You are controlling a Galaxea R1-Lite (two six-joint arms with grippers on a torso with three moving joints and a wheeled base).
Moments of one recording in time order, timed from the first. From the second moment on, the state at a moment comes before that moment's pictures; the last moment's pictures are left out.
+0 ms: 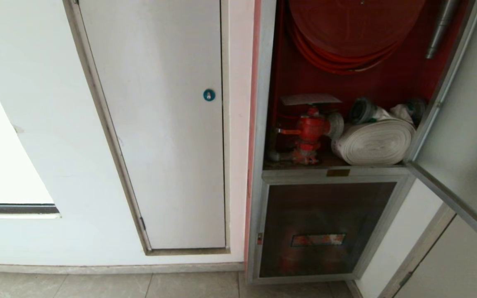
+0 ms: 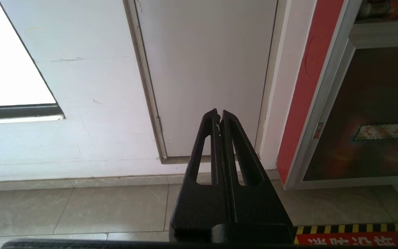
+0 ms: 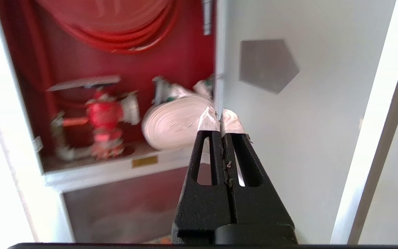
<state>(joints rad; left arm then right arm) 0.00 0.00 0.00 -0.01 -0.02 0.03 0.02 0.25 -0.50 -0.11 -0.35 -0.11</state>
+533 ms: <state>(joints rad) 0.00 0.00 0.00 -0.01 -0.02 0.03 0.01 0.02 -0.24 -0.08 -0.11 -0.06</state>
